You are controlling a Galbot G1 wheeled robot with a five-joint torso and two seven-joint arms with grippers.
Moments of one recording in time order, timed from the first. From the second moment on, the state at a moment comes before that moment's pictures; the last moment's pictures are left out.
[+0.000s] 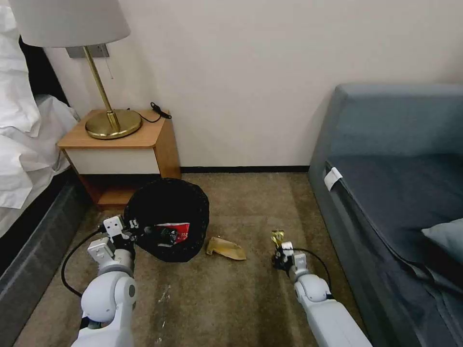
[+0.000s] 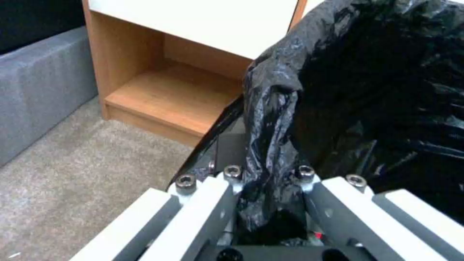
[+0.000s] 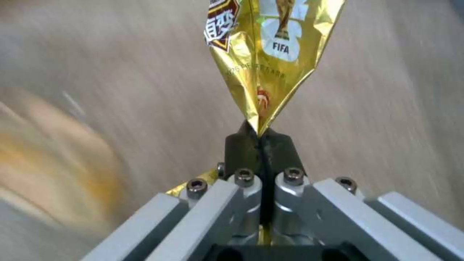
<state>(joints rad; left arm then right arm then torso) 1.32 -1.53 -0.70 -1.99 -0.31 0.38 -0.16 -1.00 1.38 0.26 1.20 0.16 -0.12 -0.03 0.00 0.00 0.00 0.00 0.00</state>
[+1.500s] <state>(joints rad) 1.31 -1.56 -0.67 -1.96 -0.23 0.39 -0.17 -0.84 1.43 -0.30 1.48 0.13 0.13 0.14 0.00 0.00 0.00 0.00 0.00</state>
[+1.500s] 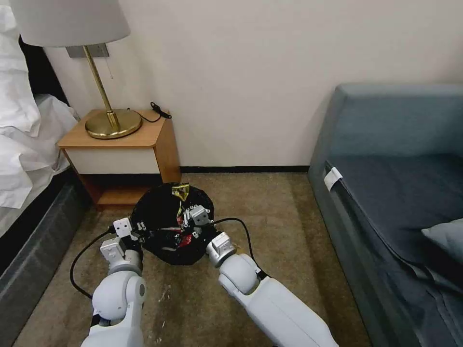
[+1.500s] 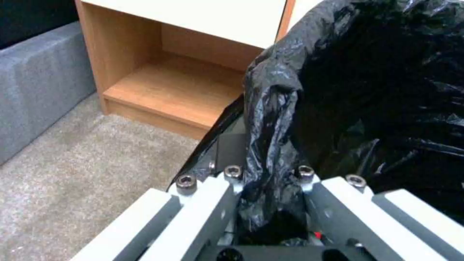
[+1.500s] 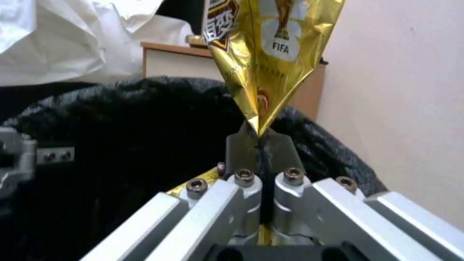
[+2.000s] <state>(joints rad) 1.32 -1.56 -0.67 -1.97 -0.23 0.39 -0.17 -0.87 1.45 -0.29 1.49 0.12 0.09 0.14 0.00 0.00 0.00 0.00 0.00</state>
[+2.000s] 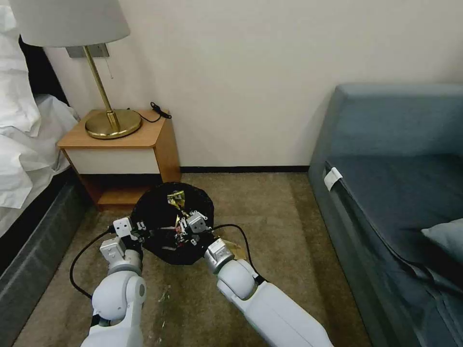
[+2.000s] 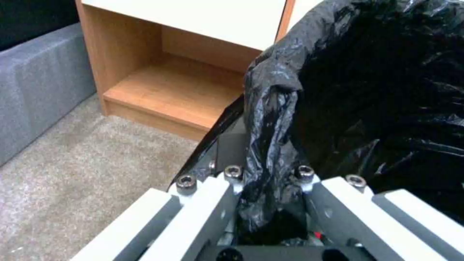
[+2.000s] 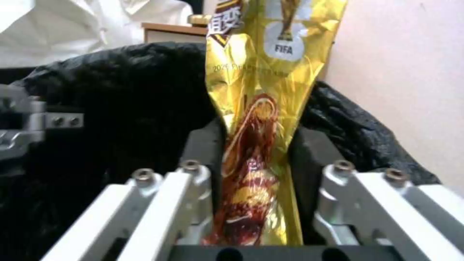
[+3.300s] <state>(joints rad) 1.30 -1.56 -0.67 -1.96 -0.23 0.39 -0.17 -0.84 1.43 -0.16 1.57 0.12 0.08 0.14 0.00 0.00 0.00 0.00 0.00</state>
